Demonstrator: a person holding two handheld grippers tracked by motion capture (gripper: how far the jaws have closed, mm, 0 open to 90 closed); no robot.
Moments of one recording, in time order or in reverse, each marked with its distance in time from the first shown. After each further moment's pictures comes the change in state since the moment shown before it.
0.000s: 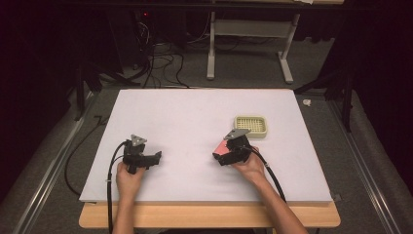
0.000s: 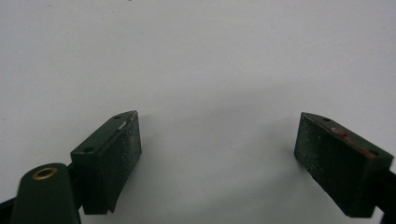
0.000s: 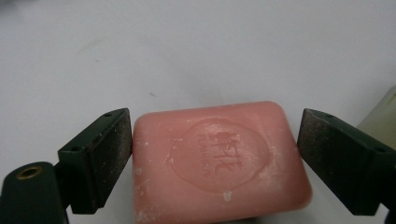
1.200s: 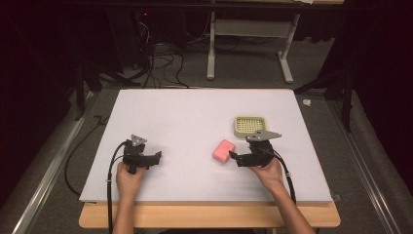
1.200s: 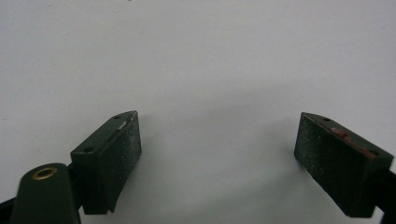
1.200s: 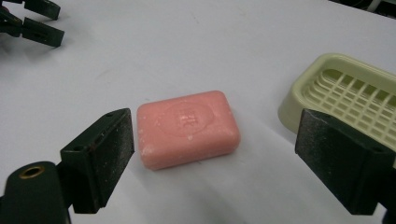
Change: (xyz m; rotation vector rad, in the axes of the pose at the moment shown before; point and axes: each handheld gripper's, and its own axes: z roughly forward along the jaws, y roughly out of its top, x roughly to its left) left arm 0.000 0.000 0.000 0.002 0.000 0.002; right arm -0.012 -0.017 -0.069 -0.140 -0.031 0.098
